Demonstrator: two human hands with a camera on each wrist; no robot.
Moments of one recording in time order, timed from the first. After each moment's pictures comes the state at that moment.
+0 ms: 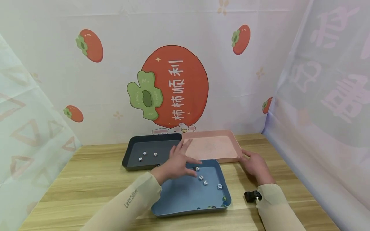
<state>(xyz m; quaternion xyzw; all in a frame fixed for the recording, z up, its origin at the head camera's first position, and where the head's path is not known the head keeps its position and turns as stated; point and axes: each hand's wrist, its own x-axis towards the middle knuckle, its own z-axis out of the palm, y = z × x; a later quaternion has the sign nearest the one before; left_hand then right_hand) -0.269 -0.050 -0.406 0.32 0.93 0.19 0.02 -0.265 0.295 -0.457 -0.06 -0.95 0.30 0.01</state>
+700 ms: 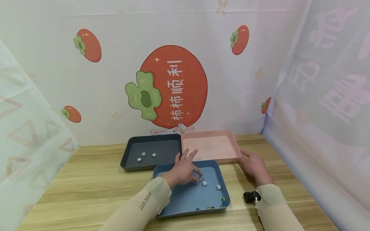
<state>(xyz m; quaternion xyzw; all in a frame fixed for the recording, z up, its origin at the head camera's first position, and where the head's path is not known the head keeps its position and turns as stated) -0.272 -0.023 -0.443 0.34 0.94 0.10 0.03 -0.263 0.293 -0.452 -0.05 -0.95 0.30 0.01</state>
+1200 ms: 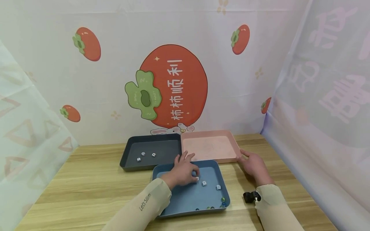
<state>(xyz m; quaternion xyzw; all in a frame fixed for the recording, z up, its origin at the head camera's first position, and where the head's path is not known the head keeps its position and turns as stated) -0.273 -0.024 -0.453 0.32 0.94 0.11 0.03 -0.265 0.293 -0.454 -0.05 -0.95 0.29 0.02</state>
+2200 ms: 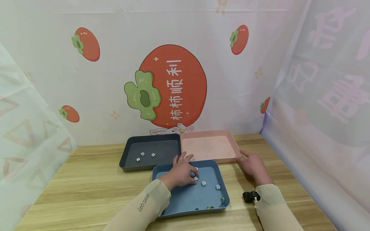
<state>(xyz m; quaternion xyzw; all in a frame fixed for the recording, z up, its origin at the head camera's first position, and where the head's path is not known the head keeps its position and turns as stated) -0.275 -0.027 -0.458 0.31 0.94 0.13 0.04 -0.265 0.293 -0.454 -0.06 -0.95 0.30 0.01</state>
